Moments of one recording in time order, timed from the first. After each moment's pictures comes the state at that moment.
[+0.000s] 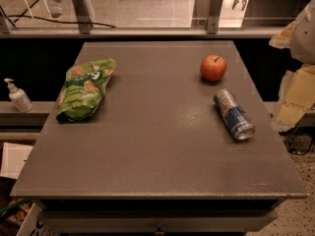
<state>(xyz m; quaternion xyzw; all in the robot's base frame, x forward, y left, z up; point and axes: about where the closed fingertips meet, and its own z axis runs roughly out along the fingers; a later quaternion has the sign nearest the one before) 0.438 -0.217 0.976 -0.60 0.78 -0.03 0.16</state>
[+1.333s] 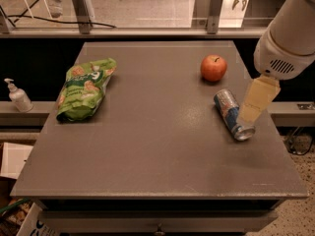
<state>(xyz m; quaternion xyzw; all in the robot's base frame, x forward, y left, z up) 0.491 -0.210 0.923 -0.54 0.83 -0.07 0.14</state>
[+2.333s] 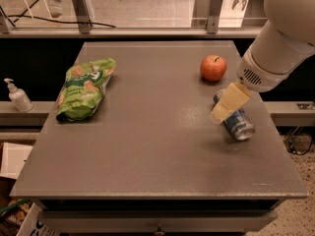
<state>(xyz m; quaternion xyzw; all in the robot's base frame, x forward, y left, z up) 0.506 -0.200 0.884 -0.36 0.92 -0.05 0.17</state>
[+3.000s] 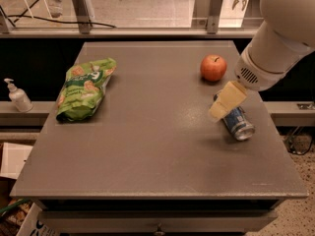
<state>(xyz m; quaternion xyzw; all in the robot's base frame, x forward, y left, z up) 0.511 -0.198 0.882 -0.34 0.92 -0.05 0.17</state>
